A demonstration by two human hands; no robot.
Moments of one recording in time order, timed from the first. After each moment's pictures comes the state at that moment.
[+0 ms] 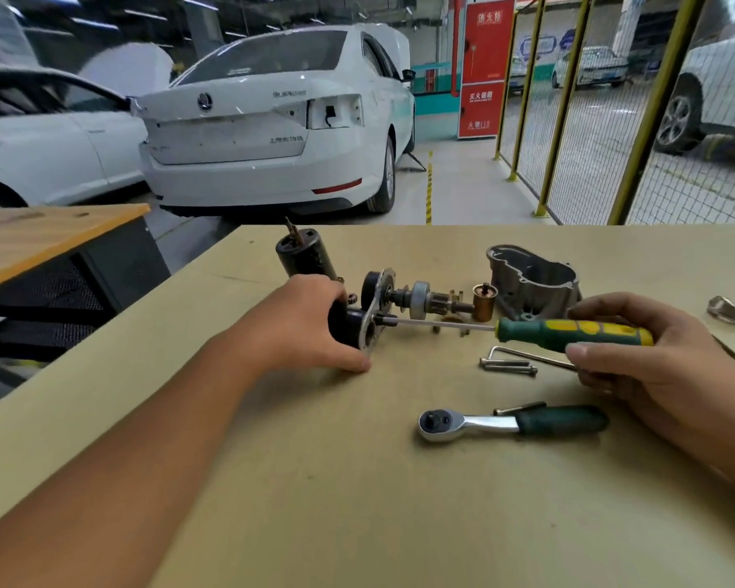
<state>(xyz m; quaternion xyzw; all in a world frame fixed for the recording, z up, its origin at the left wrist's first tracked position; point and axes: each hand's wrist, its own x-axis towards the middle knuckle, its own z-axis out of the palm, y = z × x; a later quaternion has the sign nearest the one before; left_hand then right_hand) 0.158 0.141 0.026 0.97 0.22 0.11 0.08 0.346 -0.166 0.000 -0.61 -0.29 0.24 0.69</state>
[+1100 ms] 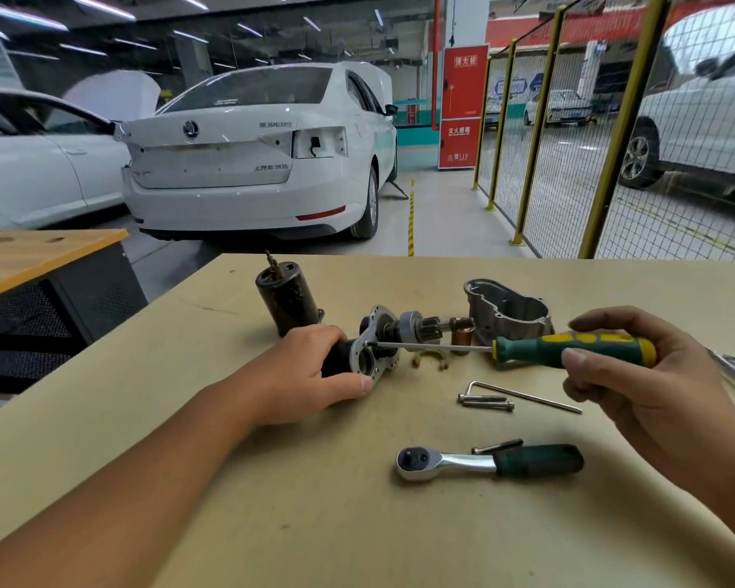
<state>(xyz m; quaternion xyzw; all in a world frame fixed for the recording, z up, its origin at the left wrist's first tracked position) 0.168 0.140 0.001 0.95 0.15 0.12 0.23 0.351 -0.173 0.010 -0.56 -0.30 0.17 0.75</state>
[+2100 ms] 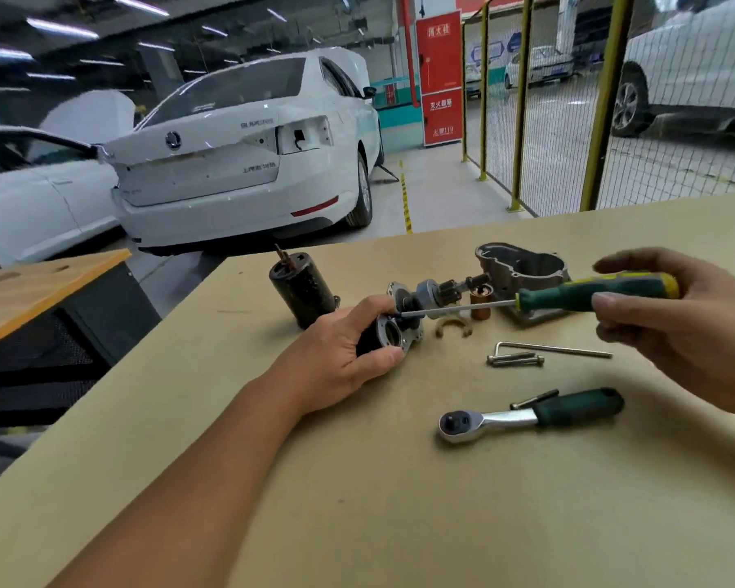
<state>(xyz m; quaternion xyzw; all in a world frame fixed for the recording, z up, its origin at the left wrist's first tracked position) 0.172 0.144 -0.012 0.96 0.03 0.17 0.22 0.362 -0.177 0.009 -0.59 -0.28 0.16 0.74</state>
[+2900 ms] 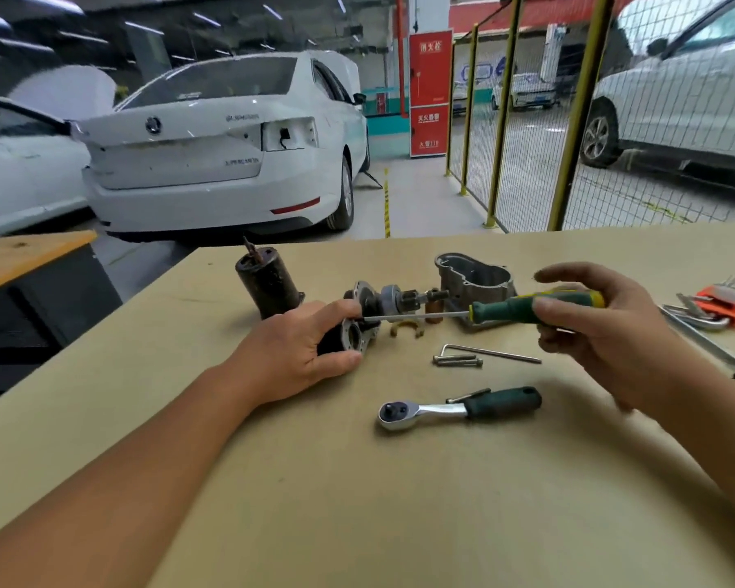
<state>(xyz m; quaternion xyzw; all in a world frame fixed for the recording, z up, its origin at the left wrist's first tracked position) 0.166 0.135 -0.007 0.98 0.06 0.16 0.11 0.352 -0.183 0.017 -0.62 -0.27 0.17 0.72</state>
